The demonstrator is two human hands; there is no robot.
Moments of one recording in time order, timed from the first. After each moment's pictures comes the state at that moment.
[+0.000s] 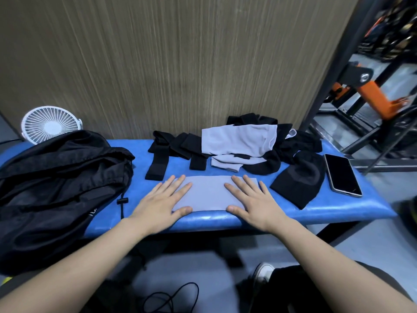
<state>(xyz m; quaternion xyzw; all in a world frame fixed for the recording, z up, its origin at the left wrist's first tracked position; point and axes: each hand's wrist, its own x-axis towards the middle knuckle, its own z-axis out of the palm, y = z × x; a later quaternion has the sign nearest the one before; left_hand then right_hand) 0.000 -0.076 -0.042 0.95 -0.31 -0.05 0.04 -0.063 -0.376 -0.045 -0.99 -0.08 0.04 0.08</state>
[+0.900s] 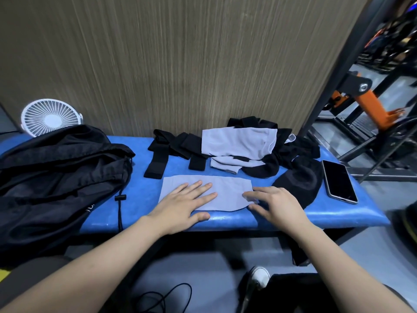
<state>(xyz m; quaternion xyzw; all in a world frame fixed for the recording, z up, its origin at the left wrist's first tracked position) -0.005 -0.116 -0.049 0.90 -0.42 -0.03 0.07 -0.079 -0.415 -0.026 -0.98 -0.11 -0.14 0.08</state>
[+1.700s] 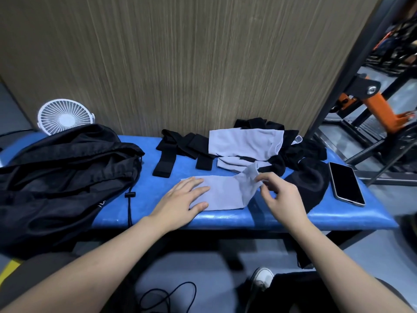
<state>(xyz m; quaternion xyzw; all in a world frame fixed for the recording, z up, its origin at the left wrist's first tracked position) -0.011 -0.101 -0.048 0.93 -0.32 0.00 0.21 -0.083 -0.384 -0.003 -0.92 0.00 -0.21 0.33</state>
